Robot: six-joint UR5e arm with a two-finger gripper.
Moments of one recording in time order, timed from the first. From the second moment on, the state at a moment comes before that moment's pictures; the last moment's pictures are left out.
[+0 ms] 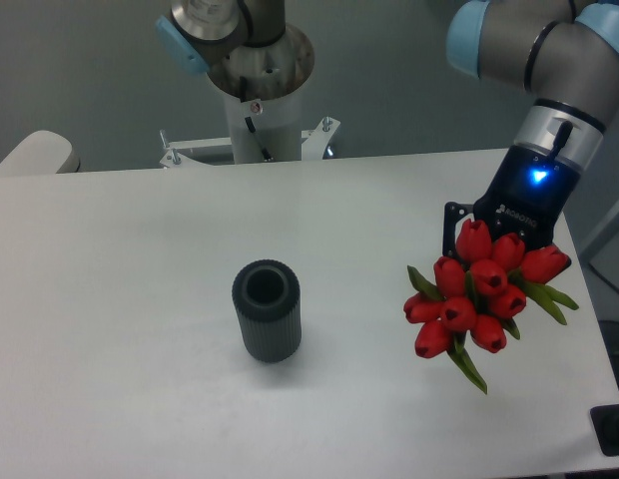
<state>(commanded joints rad) 2.81 -1.95 -1.36 -1.09 0.63 1.20</state>
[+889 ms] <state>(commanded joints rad) 2.79 -1.95 -1.35 -1.09 0.67 1.22</state>
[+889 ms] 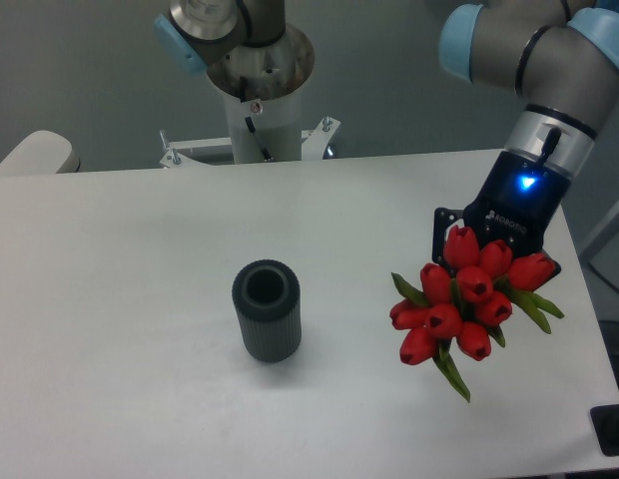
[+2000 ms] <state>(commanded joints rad) 2.64 -1.97 -1.46 -1.07 1.45 1.13</state>
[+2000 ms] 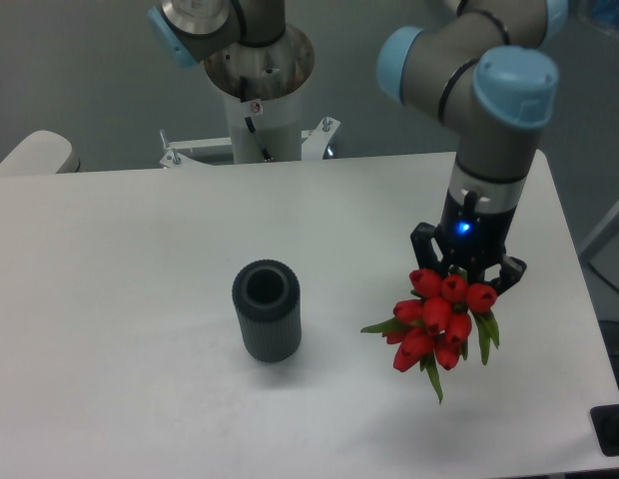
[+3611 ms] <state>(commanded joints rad) 2.56 -2.11 -1.58 -0.94 1.76 1.05</state>
